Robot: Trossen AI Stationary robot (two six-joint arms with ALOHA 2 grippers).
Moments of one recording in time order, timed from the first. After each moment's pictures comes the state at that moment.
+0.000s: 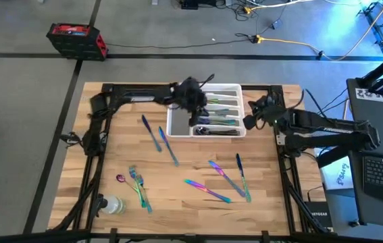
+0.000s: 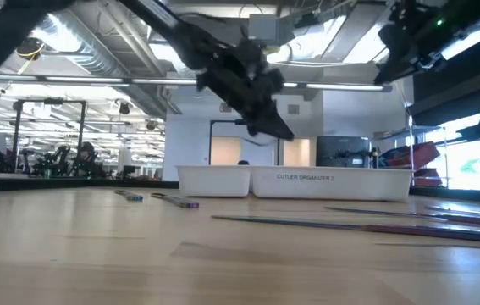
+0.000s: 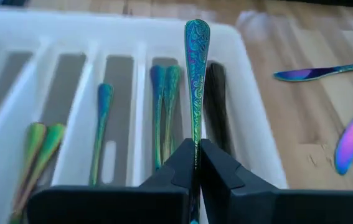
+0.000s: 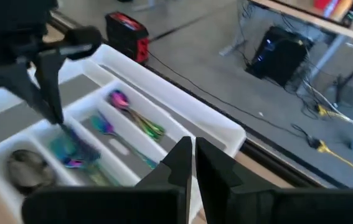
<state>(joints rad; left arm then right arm) 0.43 2.08 1.59 -0.27 0.44 0.27 -0.22 0.73 0.67 -0.56 0.65 0.29</state>
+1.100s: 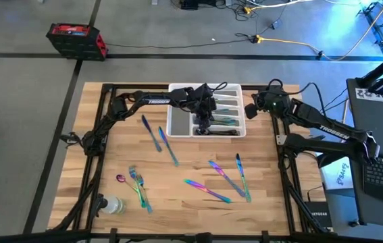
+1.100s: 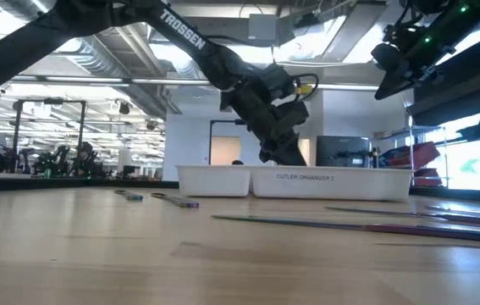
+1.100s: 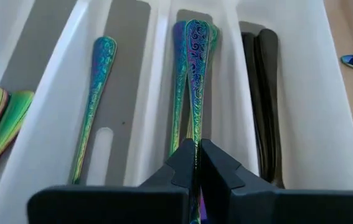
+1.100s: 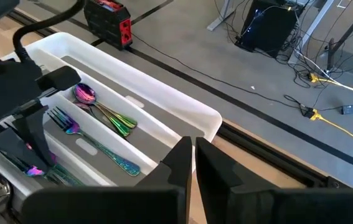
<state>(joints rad) 0.38 2.28 1.79 -0.37 0.30 0.17 -0.51 0.76 0.67 -0.53 0.42 0.21</state>
